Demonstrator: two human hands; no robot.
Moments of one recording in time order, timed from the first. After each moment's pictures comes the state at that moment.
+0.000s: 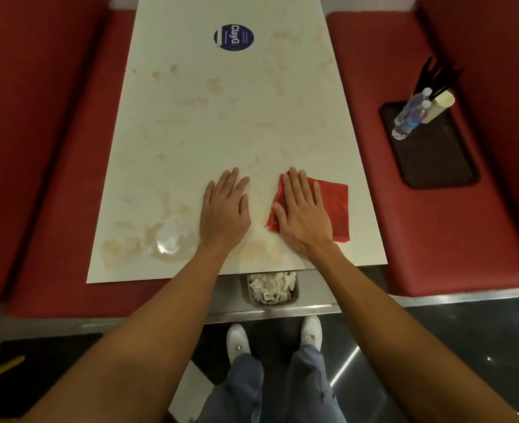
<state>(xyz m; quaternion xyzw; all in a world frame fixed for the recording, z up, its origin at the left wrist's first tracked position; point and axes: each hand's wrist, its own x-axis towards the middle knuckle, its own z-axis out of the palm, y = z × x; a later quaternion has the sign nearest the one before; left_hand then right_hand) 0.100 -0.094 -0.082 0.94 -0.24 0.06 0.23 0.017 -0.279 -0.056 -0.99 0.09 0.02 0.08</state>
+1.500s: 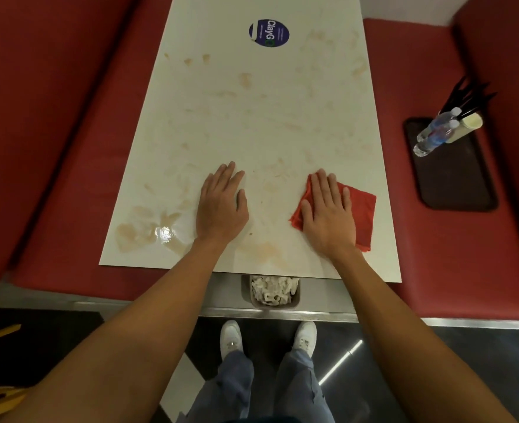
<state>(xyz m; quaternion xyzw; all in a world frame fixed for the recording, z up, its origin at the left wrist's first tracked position) 0.119 -0.061 -0.078 0.94 -0.18 0.08 0.28 0.030 -0.296 -0.056 -0.99 0.12 0.03 0.08</state>
